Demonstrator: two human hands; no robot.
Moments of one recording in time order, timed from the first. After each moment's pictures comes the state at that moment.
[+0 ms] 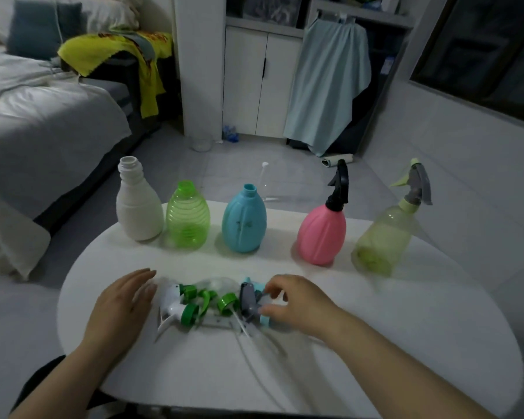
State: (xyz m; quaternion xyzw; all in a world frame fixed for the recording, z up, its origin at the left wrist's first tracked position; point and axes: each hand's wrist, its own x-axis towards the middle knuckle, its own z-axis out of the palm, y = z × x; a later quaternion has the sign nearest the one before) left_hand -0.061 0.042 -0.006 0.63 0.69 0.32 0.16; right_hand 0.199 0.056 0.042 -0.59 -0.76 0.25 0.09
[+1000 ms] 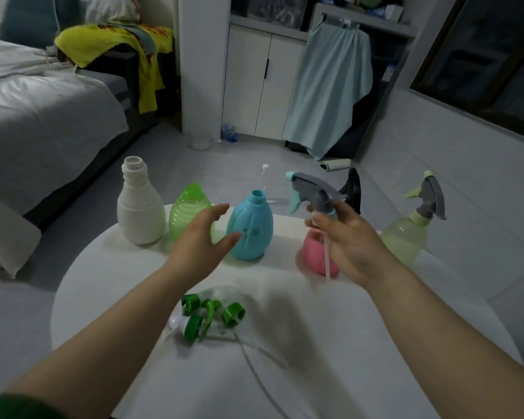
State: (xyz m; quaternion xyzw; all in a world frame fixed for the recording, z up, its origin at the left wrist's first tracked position) left_hand 0.009 0.112 0.059 0.66 0.56 0.43 0.26; right_hand 0.215 0.103 0.112 -0.47 -0.52 0.51 0.49
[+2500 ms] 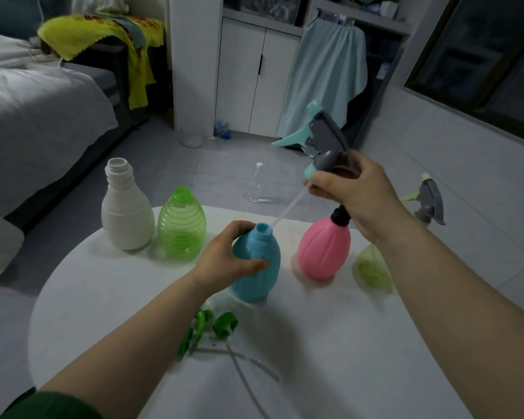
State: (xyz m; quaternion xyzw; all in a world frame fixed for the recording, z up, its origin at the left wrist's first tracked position) left_hand 0.041 0.138 0.033 0.65 0.45 0.45 0.42; right_hand 0.211 0.133 0.166 -0.47 -0.60 0.37 0.53
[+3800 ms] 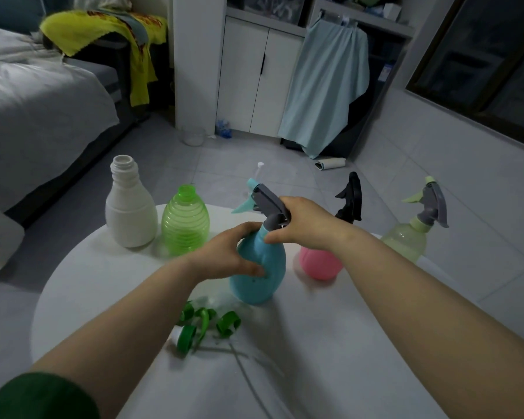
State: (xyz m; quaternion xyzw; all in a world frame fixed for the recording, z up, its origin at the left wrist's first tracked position) left_hand 0.029 0.147 0.048 0.71 0.44 0.29 0.47; right_hand 0.175 0.144 0.134 -0.58 -0.76 0.28 0.12
